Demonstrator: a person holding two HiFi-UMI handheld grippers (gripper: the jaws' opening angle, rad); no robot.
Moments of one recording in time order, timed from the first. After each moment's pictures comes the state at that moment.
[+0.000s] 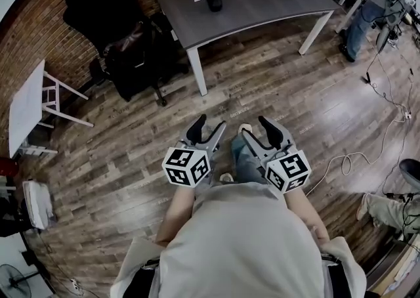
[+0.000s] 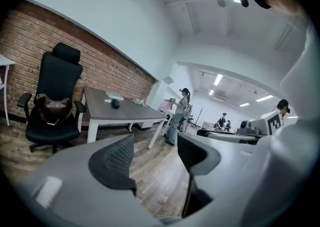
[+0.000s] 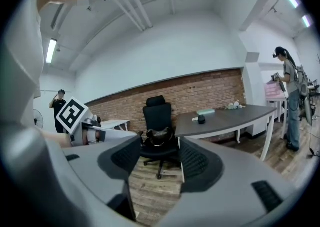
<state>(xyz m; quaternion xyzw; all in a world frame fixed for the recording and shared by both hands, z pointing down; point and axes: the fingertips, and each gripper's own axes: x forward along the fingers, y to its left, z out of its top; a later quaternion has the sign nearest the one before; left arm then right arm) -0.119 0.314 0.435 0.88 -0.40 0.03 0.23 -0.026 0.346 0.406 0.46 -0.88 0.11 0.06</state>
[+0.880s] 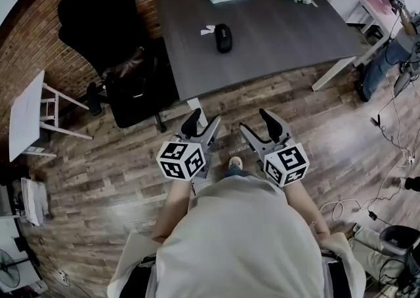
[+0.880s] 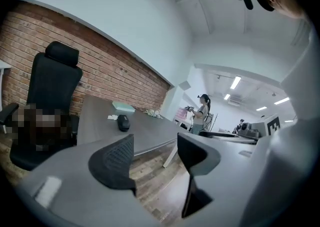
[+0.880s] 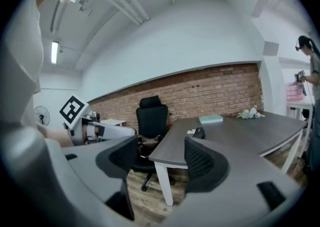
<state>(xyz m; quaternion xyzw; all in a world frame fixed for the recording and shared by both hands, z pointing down) -0.089 0.017 0.419 0.85 -0.47 0.01 0.23 0.018 0.037 0.395 0.41 -0.91 0.09 0.07</state>
